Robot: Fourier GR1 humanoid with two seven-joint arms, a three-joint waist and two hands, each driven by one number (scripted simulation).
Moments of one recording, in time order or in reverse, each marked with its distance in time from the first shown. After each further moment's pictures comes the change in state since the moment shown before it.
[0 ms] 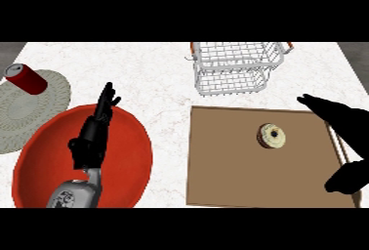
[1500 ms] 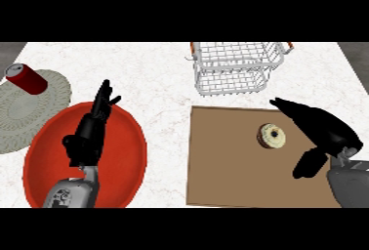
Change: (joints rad) left arm -0.012 -0.018 0.050 -0.005 -0.016 -0.054 0.006; right arm -0.045 0.215 0.005 0.250 0.268 -0.026 -0.209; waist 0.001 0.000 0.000
